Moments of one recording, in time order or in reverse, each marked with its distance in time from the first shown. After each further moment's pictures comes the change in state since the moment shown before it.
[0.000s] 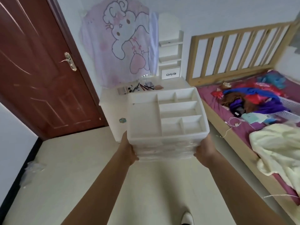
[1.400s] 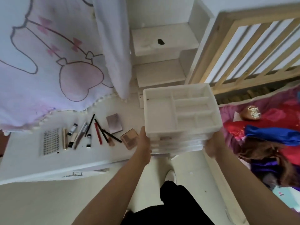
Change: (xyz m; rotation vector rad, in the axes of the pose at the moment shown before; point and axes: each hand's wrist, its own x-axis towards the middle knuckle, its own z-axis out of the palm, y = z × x) left_hand 0.766 0.219 0.382 -0.055 0.135 -0.290; right_hand 0.858 -0.153 -0.139 0.035 0.307 0.234
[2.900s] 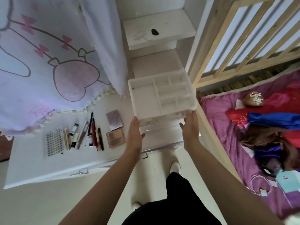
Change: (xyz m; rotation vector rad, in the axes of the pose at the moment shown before) left_hand 0.013 0.013 -0.036 0.132 -0.041 0.298; right_hand -0.024 0.023 0.104 -0.030 0.145 -0.095
